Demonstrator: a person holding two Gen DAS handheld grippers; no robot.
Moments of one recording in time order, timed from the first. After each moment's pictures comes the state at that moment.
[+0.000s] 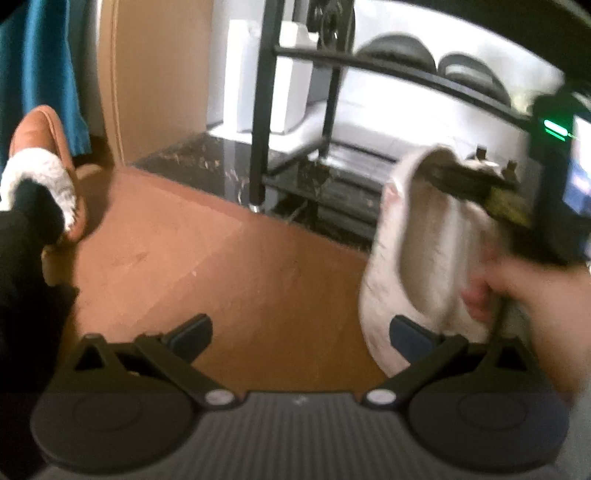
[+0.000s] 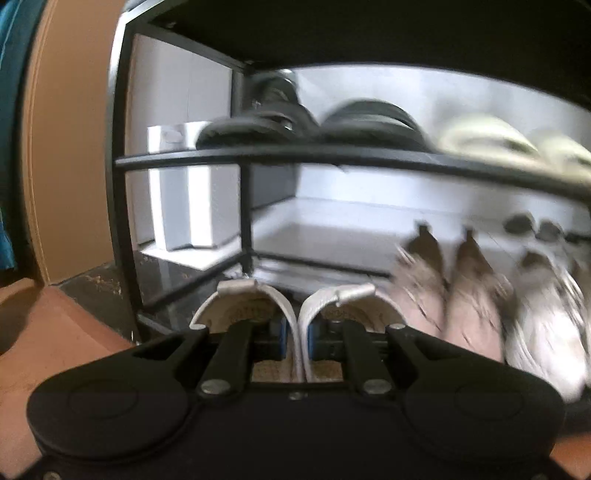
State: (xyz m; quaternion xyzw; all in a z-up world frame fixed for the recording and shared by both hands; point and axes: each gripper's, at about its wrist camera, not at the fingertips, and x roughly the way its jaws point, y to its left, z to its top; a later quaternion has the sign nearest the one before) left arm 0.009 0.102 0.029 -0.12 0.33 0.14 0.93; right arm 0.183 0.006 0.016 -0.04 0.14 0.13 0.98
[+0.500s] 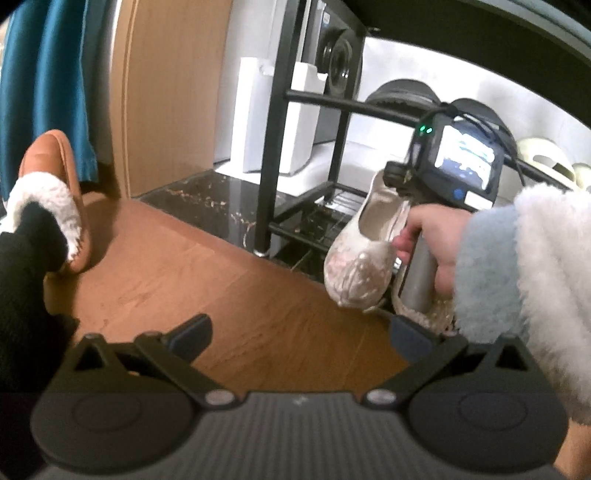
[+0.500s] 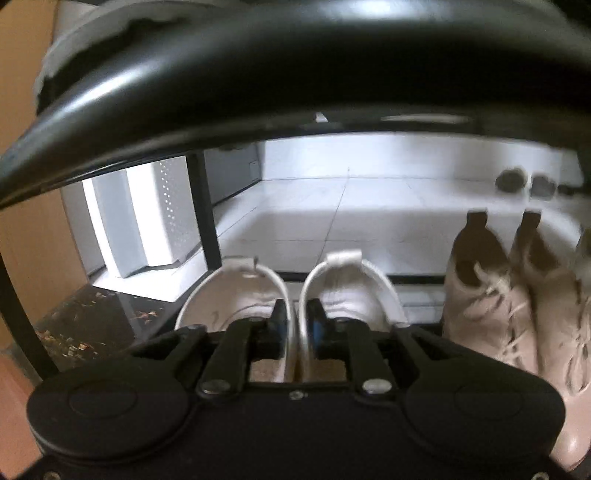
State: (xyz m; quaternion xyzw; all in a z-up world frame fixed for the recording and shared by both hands) left arm 0.021 0.115 0.032 -0.14 0.29 0.15 0.94; right arm 0.319 0.043 0.012 0.04 0.20 0.07 0.98
